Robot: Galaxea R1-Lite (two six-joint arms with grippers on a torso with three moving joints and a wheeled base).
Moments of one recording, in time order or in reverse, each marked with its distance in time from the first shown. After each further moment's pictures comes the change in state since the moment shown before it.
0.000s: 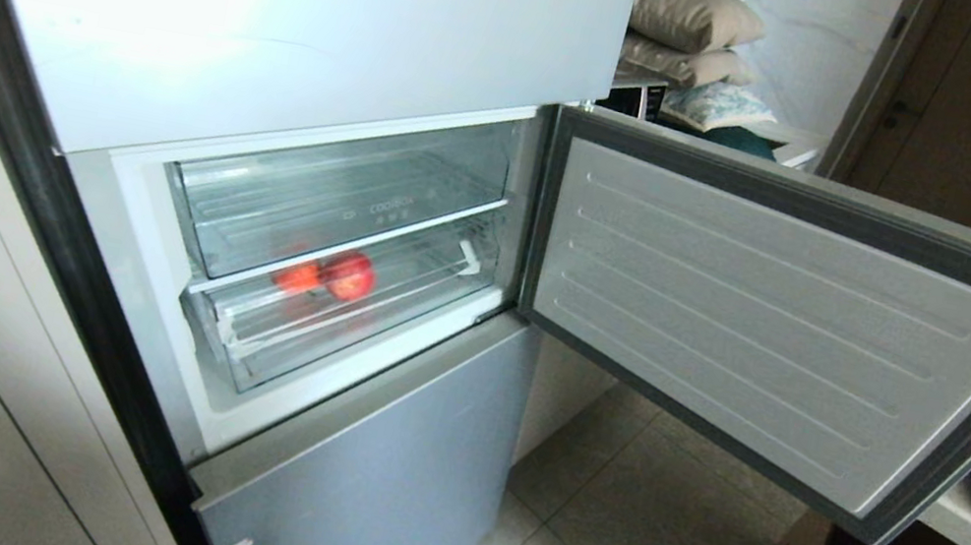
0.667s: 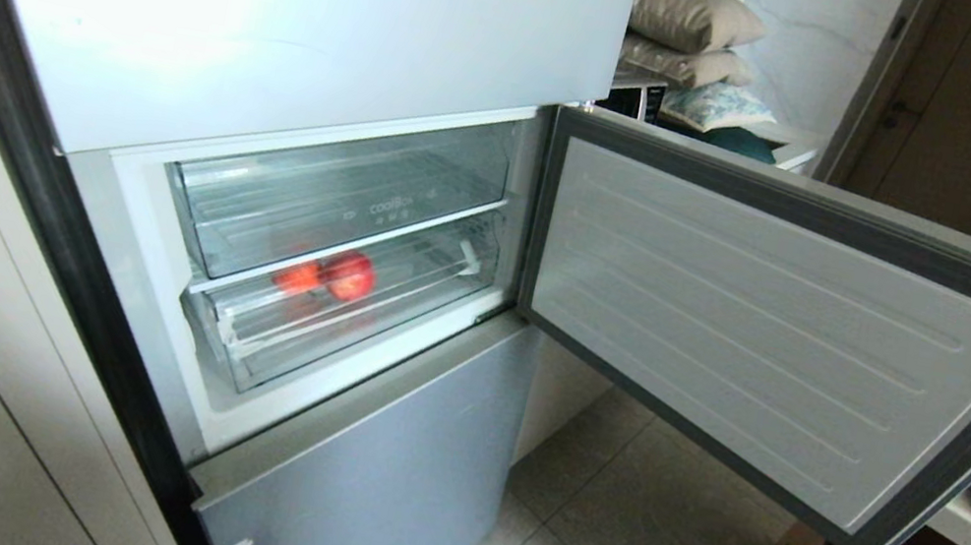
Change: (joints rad) left arm 0.014 -0.187 0.052 0.208 -0.137 0.199; right arm 0.000 0.000 0.000 0.000 -0.001 0.003
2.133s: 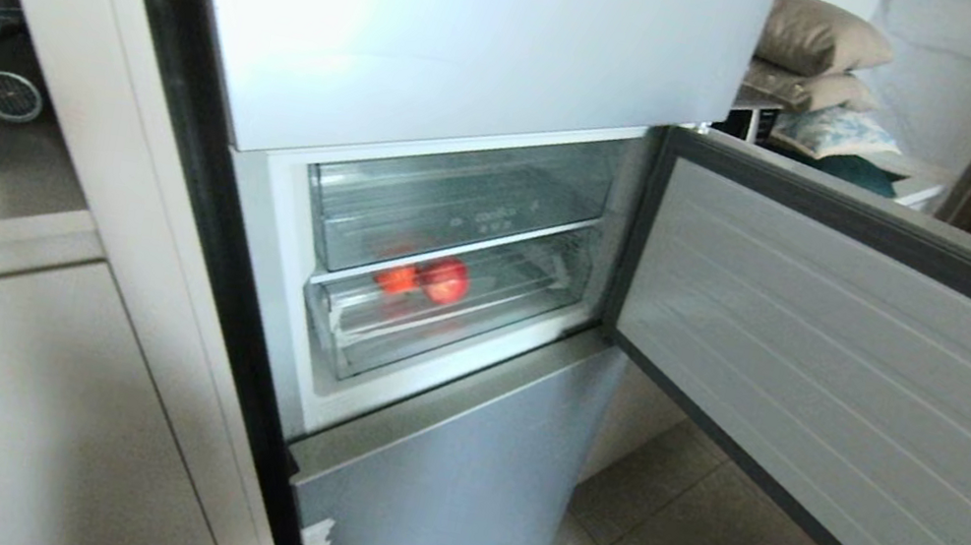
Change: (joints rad) left arm 0.000 -0.002 0.014 -0.029 0.069 -0.198; right arm 0.000 0.000 0.000 0.000 0.001 -0.003
